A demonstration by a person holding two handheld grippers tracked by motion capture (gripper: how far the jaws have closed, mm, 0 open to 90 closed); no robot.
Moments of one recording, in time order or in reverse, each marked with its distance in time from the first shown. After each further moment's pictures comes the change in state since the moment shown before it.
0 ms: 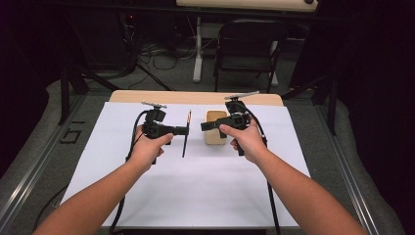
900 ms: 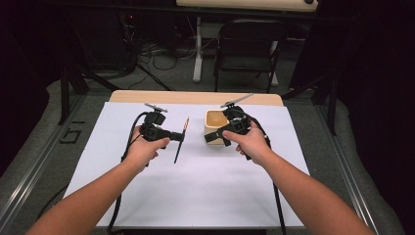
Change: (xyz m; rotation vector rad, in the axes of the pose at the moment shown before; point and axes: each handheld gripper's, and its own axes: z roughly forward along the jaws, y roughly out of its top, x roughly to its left) left arm 0.003 -0.003 -0.002 0.142 0.072 0.029; right arm 0.001 -0.010 0.001 0.182 -0.061 -0.116
